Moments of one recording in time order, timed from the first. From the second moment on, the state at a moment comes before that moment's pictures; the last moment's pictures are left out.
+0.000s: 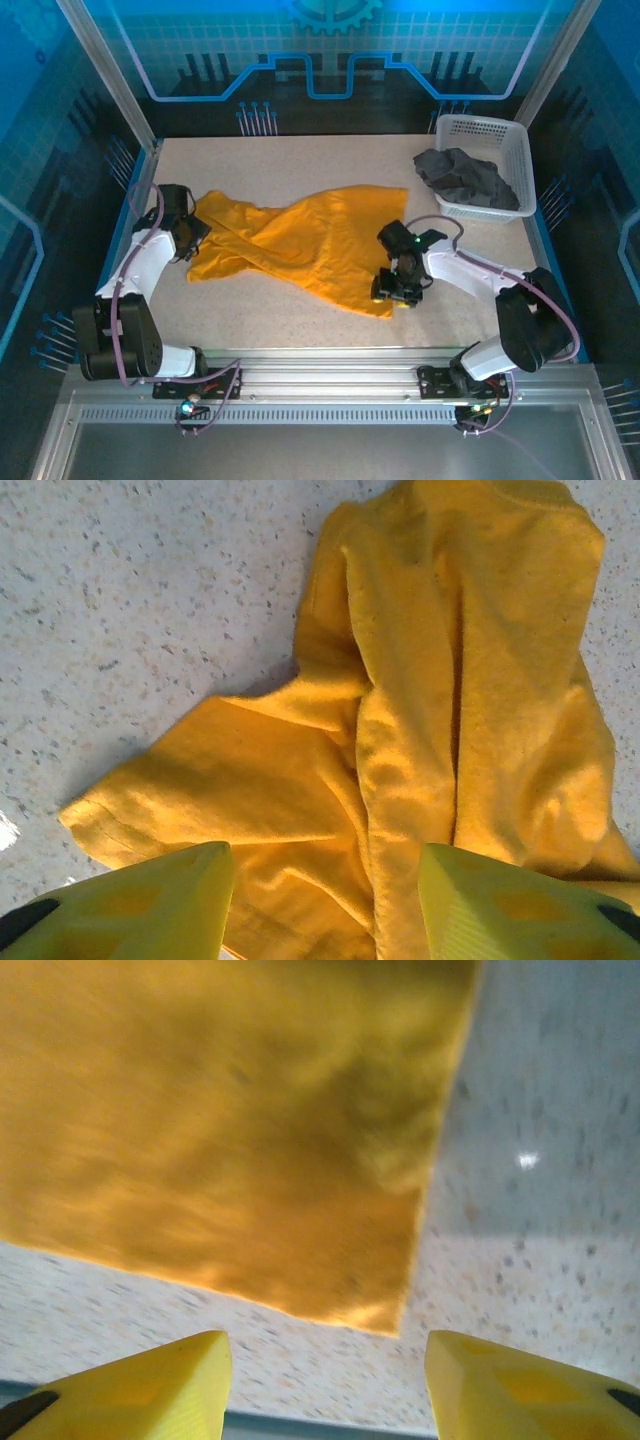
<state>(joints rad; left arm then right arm) 0.14 1.37 0.94 -0.65 -0.06 -0.93 0.54 1.47 0.86 -0.92 -0.23 0.72</state>
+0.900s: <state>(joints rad) 0.11 1.36 1.06 -0.73 -0.07 -0.87 0.20 1.53 0.99 -1.00 -0.01 0.67</state>
